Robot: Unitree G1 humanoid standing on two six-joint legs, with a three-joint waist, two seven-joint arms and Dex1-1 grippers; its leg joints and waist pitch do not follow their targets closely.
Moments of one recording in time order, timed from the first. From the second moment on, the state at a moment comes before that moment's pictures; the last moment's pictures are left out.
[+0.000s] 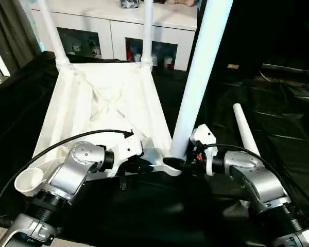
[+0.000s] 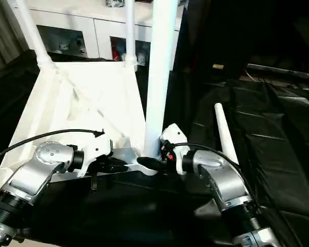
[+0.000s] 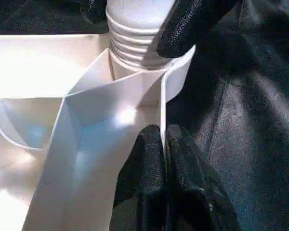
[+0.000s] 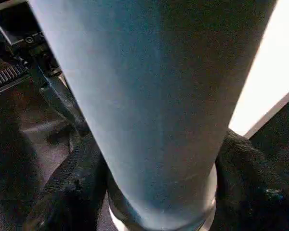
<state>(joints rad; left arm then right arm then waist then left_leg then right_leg) -0.42 0.44 -0.33 0.26 -0.01 0.22 -1.14 -0.35 -0.34 0.23 0.20 0.20 0.34 0.90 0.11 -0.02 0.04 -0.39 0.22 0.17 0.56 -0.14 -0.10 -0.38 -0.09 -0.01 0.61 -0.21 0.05</state>
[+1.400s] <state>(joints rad) -0.52 0.29 -0.30 0.39 0.07 0.28 -0.85 -0.44 -0.17 0.11 0.33 0.19 0.30 0.58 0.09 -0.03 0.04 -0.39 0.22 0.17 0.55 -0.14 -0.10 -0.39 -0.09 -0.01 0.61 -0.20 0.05</state>
